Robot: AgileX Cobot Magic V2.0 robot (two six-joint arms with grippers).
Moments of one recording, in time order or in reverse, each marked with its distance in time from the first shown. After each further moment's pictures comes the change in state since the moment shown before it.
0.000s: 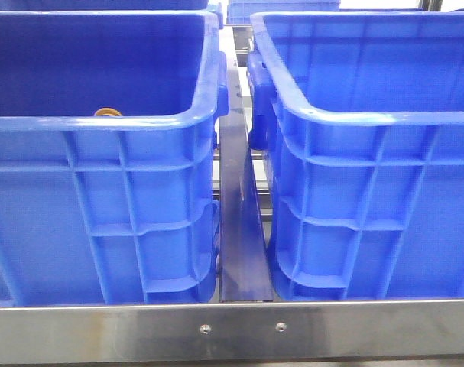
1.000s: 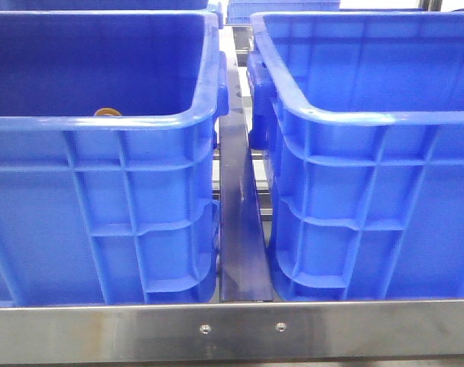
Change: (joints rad) left arm 0.000 0.000 0.000 0.000 0.000 0.000; right arm 0.386 0.418 -0.313 0.080 -0.045 -0.049
